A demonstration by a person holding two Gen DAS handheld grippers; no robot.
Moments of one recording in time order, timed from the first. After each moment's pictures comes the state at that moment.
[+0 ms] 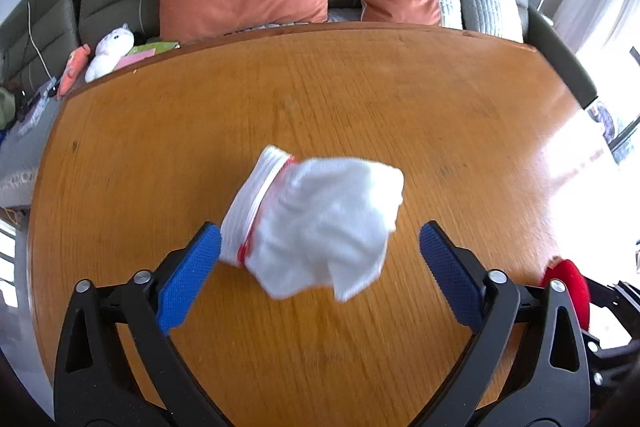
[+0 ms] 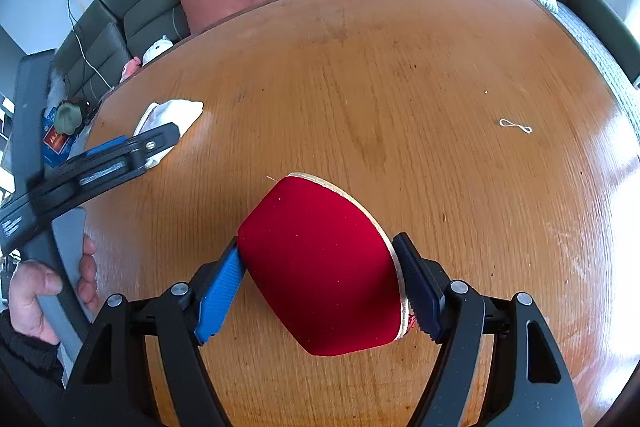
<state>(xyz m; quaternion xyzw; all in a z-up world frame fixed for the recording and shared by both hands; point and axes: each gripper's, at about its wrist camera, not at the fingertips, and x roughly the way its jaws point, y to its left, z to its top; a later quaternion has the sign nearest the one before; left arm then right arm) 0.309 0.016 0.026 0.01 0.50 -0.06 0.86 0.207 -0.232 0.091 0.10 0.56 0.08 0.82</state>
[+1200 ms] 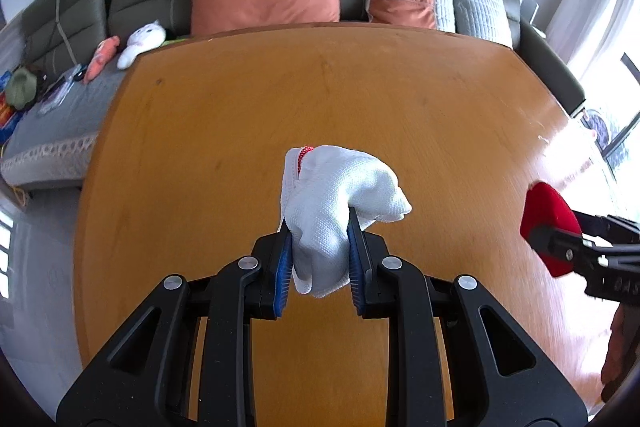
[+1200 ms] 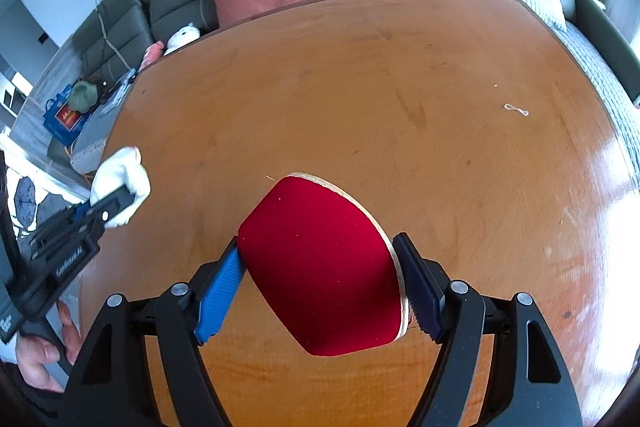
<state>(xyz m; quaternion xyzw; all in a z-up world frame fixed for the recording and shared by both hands) 0.176 0.068 0.062 -0.01 0.47 -0.05 0.88 0.151 -0.196 0.125 0.07 0.55 0.11 0.82</state>
